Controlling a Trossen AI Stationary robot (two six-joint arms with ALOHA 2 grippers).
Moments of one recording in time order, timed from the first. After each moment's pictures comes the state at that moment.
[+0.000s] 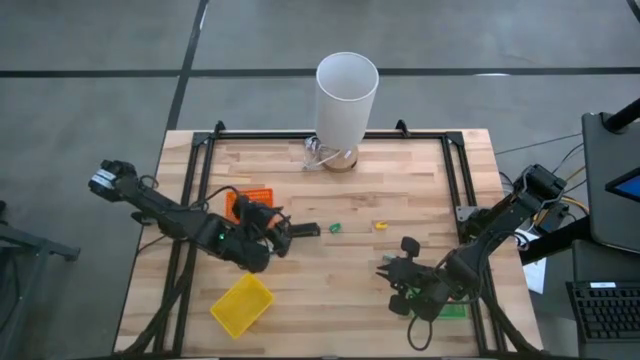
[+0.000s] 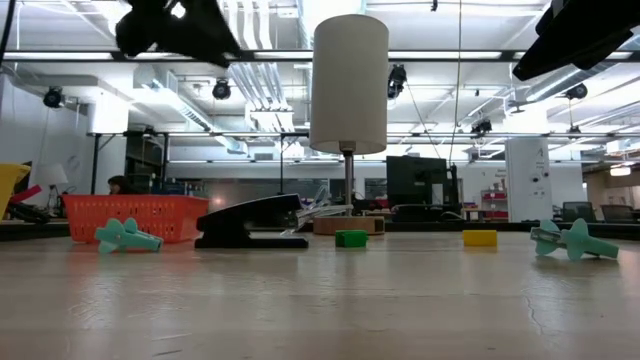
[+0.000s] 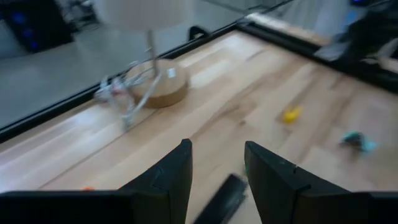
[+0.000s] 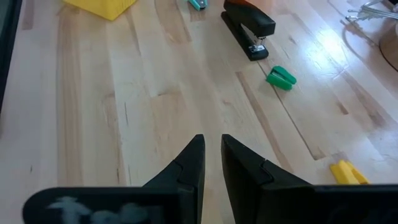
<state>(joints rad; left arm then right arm) -0.46 1.30 1.01 -0.57 -1.00 -0.90 0.77 1.48 0.95 -0.51 0.73 0.86</state>
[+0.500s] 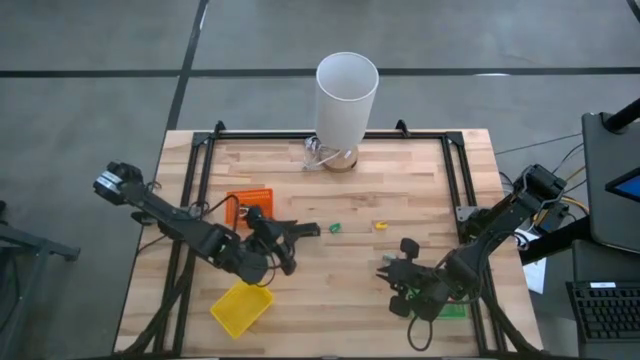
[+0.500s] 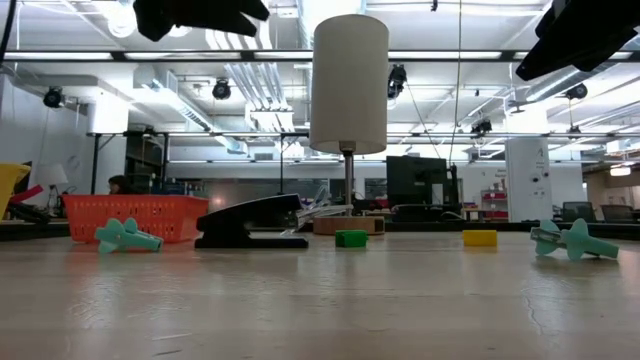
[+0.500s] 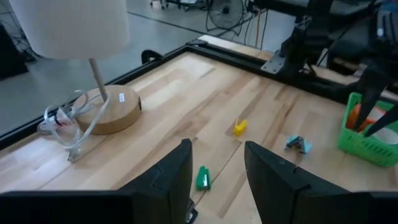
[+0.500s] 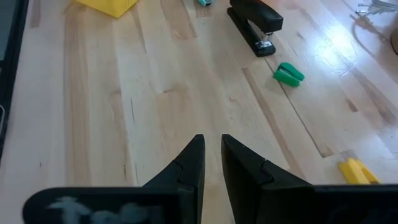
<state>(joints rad) -0.52 1.37 1.01 -0.26 -0.99 -0.67 0.76 1.48 0.95 -0.49 0.71 0.86</state>
